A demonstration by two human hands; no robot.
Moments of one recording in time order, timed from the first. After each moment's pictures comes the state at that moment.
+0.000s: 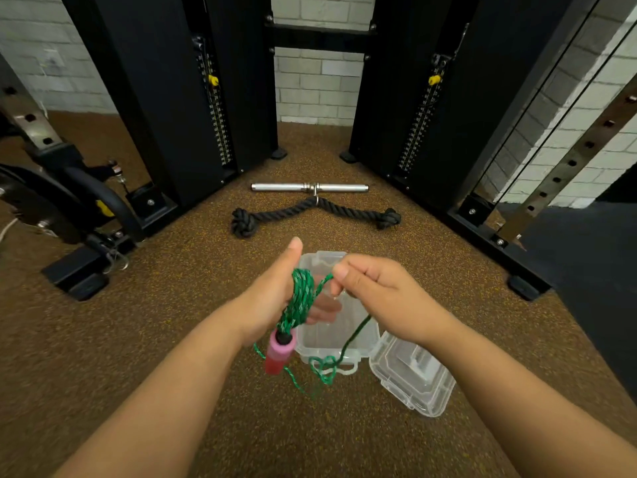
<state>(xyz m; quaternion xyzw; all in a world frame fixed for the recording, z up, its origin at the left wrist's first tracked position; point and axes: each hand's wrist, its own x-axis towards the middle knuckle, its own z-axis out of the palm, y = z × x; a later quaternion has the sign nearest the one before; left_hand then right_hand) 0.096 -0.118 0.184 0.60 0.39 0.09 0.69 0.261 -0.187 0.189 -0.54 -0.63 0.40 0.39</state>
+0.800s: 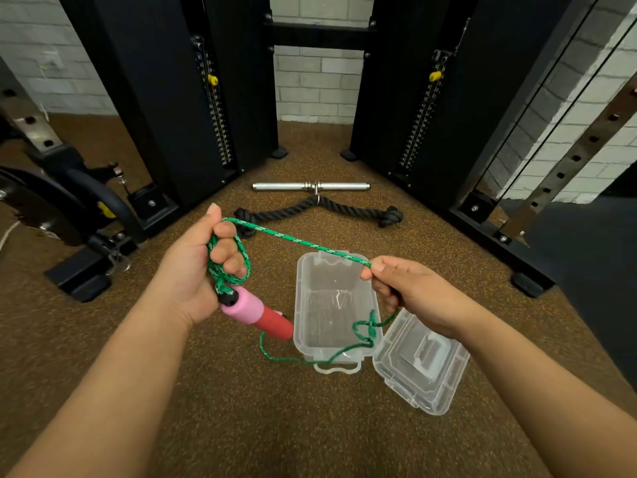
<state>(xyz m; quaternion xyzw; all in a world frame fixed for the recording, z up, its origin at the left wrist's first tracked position) 0.051 -0.077 0.196 0.31 0.35 0.40 0.79 0.305 -0.182 0.161 -0.58 -0.47 0.53 0.40</state>
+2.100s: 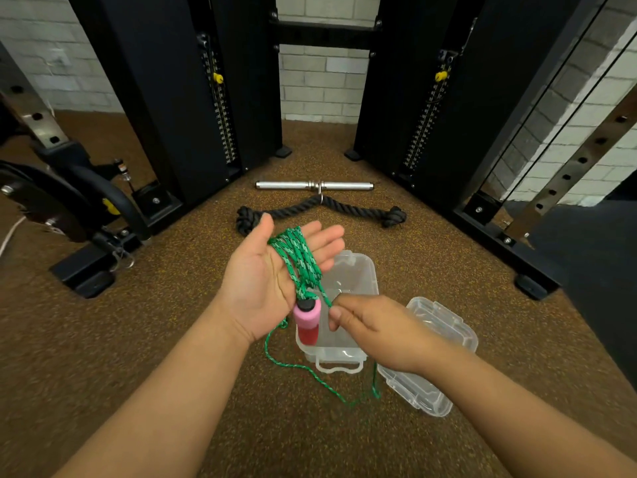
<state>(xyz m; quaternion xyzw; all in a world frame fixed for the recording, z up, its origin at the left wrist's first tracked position) 0.097 -0.109 0.195 0.30 0.24 0.32 0.86 0.256 -0.194 0.154 -0.63 -0.72 0.25 0.17</state>
